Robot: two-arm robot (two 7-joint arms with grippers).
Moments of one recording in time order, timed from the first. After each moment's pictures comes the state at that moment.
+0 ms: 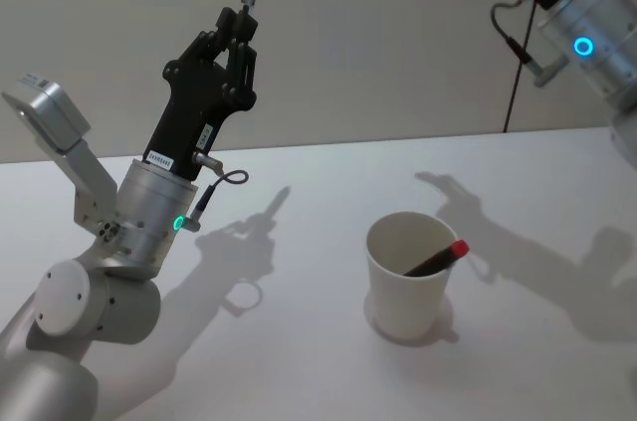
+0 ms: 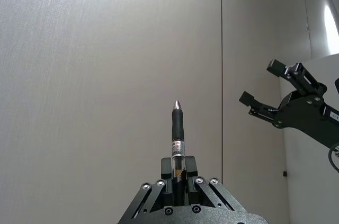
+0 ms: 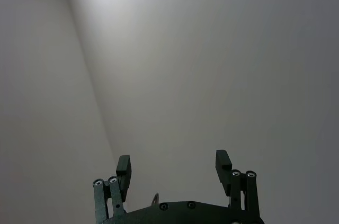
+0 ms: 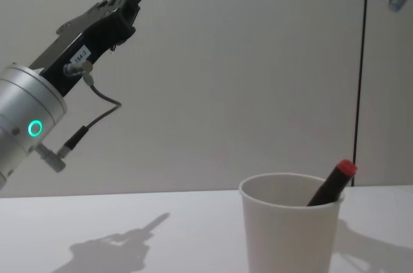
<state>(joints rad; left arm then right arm) -0.34 0.30 0.35 -1.37 -0.75 -0.54 -0.44 0.62 0.23 -0.31 -1.41 0.99 0.11 0.57</state>
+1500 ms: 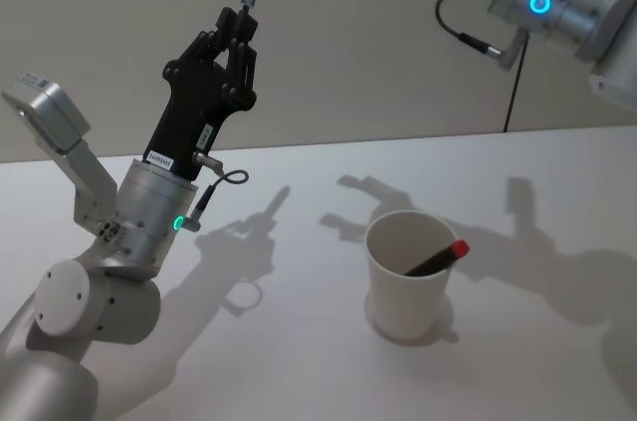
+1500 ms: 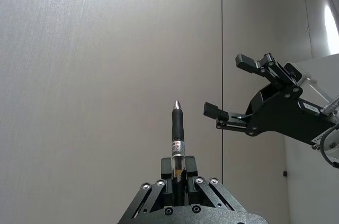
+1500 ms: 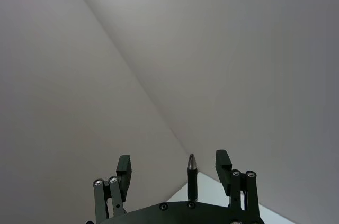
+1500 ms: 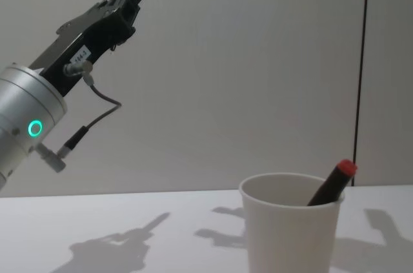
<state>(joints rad) -0.34 0.30 0.35 -1.37 -0.75 -0.54 -0.44 0.79 0.17 -0.34 -1.30 1.08 0.57 0.55</state>
